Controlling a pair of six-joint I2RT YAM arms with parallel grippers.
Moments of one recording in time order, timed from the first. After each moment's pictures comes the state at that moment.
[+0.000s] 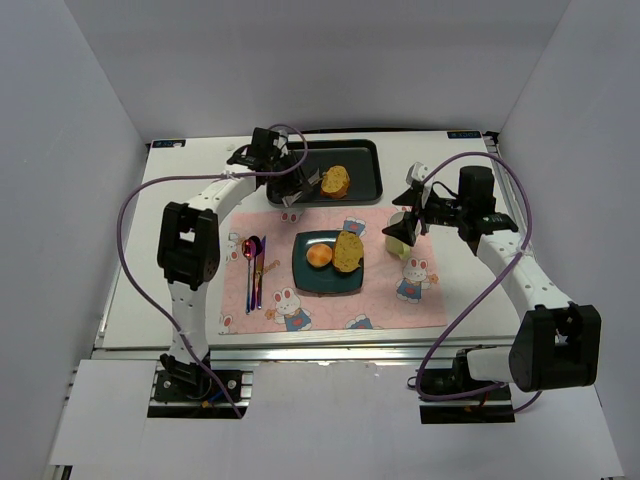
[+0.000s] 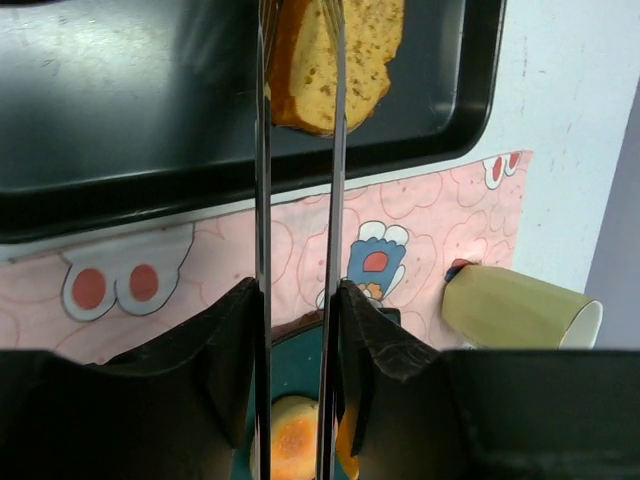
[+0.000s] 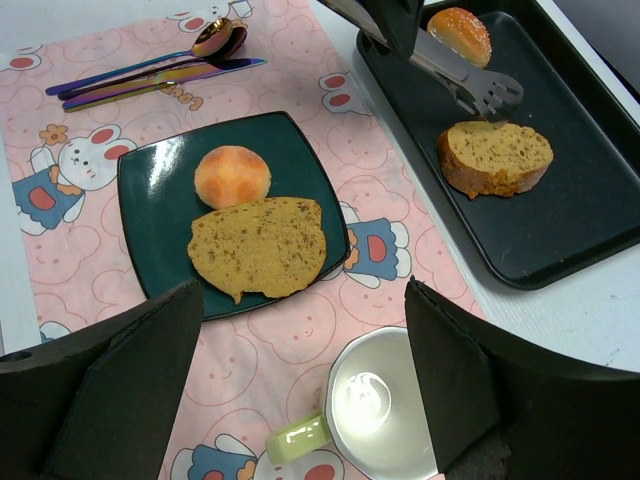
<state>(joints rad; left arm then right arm) -0.33 2.11 1.76 -0.46 0.31 -0.59 0.15 1.30 0.97 -0.21 -1.00 -0.57</state>
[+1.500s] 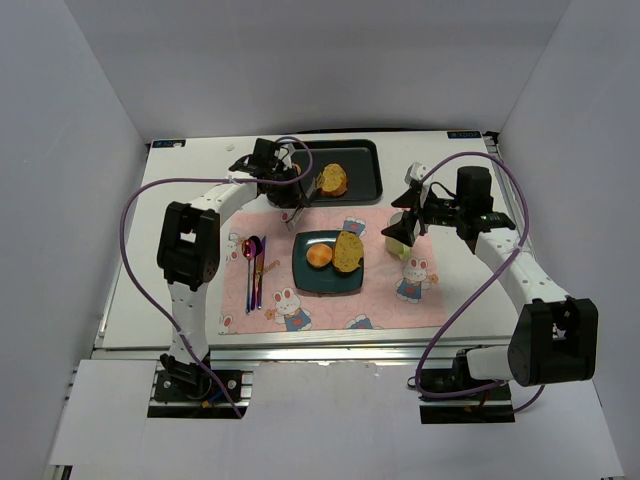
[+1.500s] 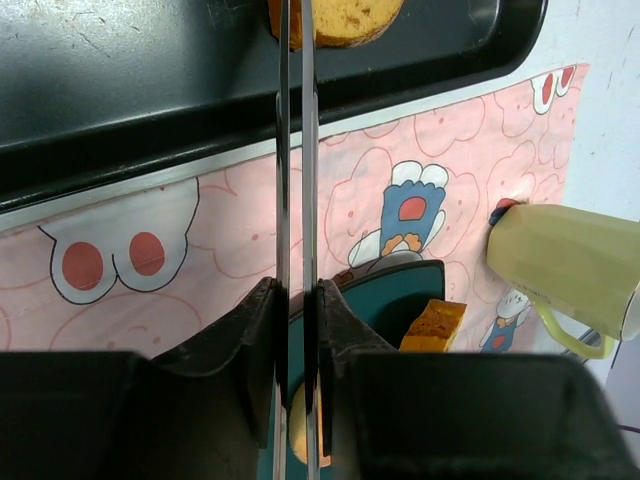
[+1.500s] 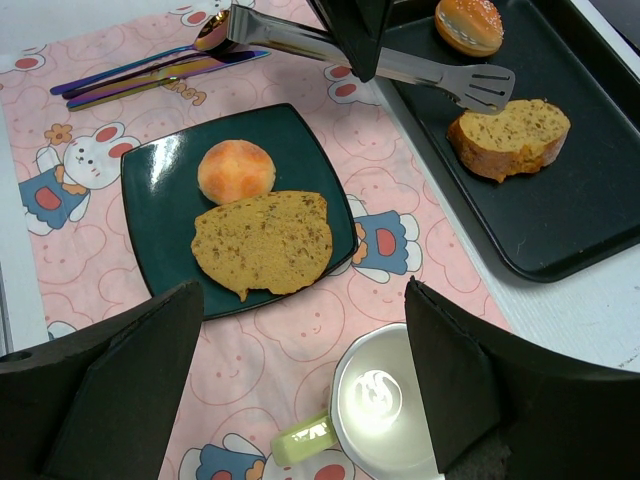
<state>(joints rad) -0.33 2.11 1.67 -0.45 0.40 -0.47 0.15 1.33 0.97 -0.21 -1.00 -0.56</state>
